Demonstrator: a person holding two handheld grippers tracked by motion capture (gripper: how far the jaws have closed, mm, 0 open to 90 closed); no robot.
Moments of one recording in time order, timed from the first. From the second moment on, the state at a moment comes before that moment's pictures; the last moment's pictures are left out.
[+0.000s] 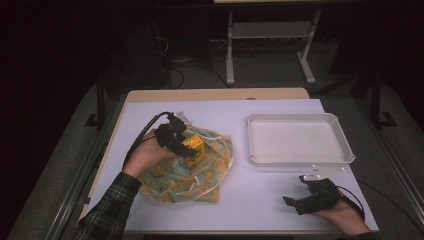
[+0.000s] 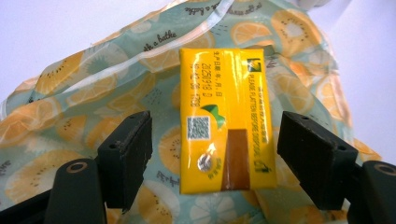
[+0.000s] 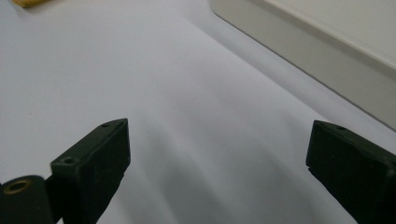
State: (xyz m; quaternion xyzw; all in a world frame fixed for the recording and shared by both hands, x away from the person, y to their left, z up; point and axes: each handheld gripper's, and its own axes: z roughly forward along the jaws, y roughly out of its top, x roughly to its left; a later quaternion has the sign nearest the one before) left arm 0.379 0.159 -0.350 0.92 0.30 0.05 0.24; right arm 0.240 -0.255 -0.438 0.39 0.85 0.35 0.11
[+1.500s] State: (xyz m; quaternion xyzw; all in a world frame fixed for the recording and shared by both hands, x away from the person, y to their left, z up) left arm 0.387 0.140 -0.361 0.94 0.29 0.06 0.19; right arm 0.239 -0.255 -0.438 0.39 0.85 0.35 0.11
